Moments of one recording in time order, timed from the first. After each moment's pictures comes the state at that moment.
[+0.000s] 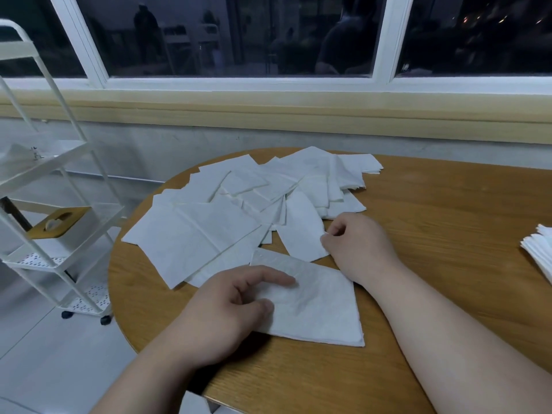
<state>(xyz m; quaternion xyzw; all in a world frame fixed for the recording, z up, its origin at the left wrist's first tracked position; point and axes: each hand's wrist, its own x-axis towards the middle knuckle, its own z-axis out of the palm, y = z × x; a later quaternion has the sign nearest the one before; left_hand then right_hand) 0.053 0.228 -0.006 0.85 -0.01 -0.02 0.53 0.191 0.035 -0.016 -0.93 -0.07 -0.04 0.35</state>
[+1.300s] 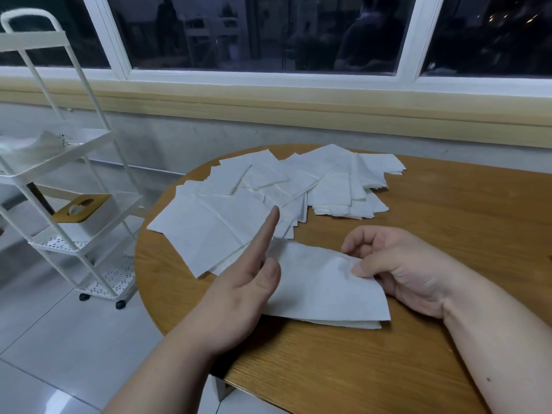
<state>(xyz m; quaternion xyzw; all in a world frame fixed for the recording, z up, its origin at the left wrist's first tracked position) 0.049 0.240 -0.006 0.86 -0.05 0.06 0.51 0.157 0.012 0.012 -0.66 -0.10 0.33 0.66</state>
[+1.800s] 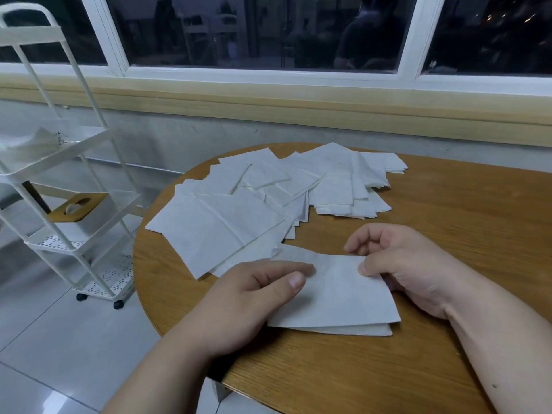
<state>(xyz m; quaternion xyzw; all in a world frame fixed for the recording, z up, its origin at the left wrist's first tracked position) 0.051 0.238 -0.003 0.83 -0.02 -0.03 0.55 0.160 0.015 0.008 -0.76 -0.09 0.25 0.59</state>
